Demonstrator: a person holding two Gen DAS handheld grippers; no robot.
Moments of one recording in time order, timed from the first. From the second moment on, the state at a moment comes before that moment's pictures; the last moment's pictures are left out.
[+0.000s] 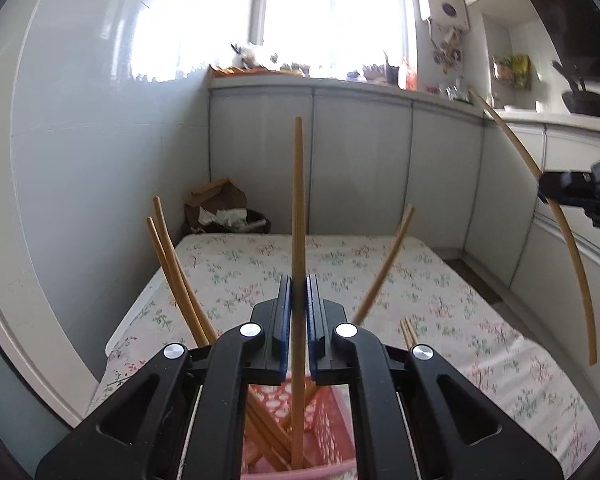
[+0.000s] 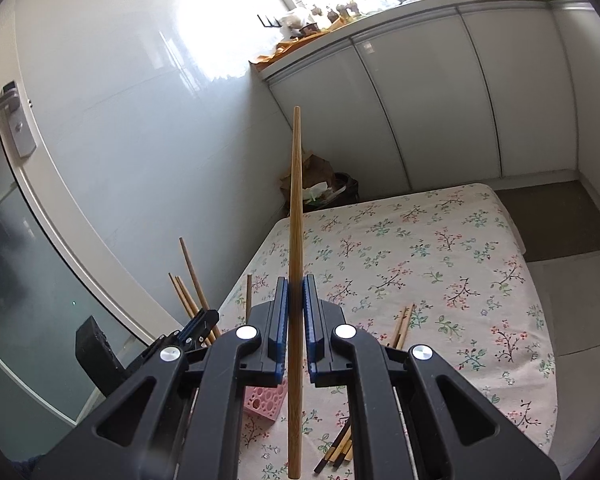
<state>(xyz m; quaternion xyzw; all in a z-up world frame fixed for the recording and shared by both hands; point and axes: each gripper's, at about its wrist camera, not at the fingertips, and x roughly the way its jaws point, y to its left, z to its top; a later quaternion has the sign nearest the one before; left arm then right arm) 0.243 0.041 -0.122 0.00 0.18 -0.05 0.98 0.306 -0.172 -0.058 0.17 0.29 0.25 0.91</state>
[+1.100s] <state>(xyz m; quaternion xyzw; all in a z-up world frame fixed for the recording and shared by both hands) 0.238 0.173 -0.080 -0.23 0.42 0.08 0.87 0.306 -0.031 -0.101 0.22 0.16 0.22 0.94</state>
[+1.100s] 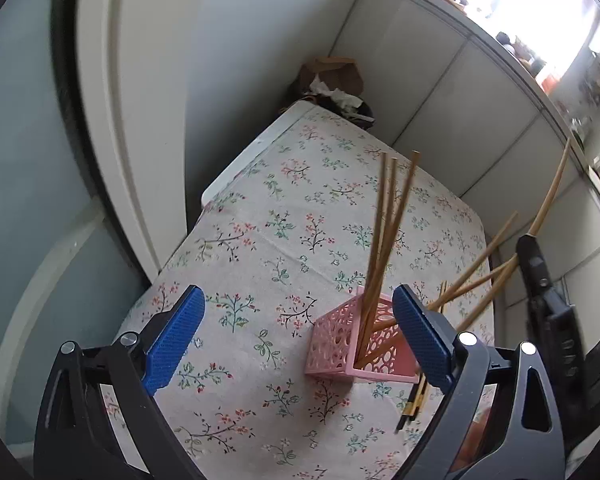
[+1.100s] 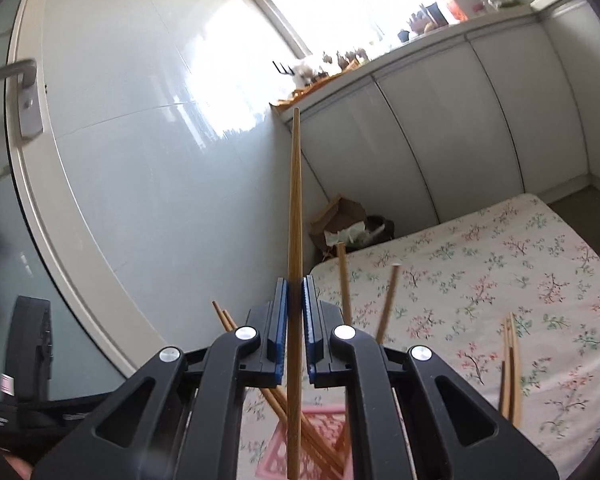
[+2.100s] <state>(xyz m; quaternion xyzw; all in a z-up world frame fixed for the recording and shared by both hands) 0.246 0.169 -0.081 -0.26 0.43 0.04 0.86 0.286 -0.008 -0.168 0.11 0.25 0.20 0.94</state>
